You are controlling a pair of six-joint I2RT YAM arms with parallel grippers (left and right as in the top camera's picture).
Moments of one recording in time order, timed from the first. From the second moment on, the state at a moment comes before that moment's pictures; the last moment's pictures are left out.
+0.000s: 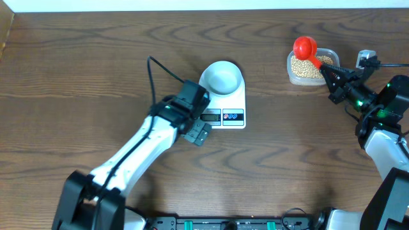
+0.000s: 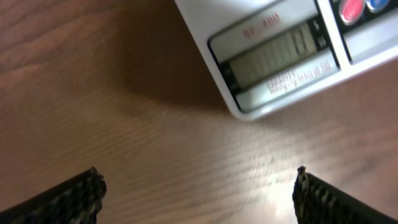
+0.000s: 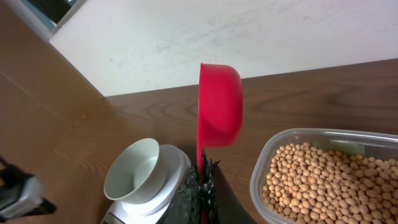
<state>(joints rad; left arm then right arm) -0.49 1.55 1.00 -0.73 -0.08 0.08 -0.36 1.52 0.72 0.53 -1.01 0.26</state>
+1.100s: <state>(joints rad) -0.22 1.39 1.00 -0.79 0.47 0.75 -0.36 1.52 0.72 0.53 -0.99 0.26</state>
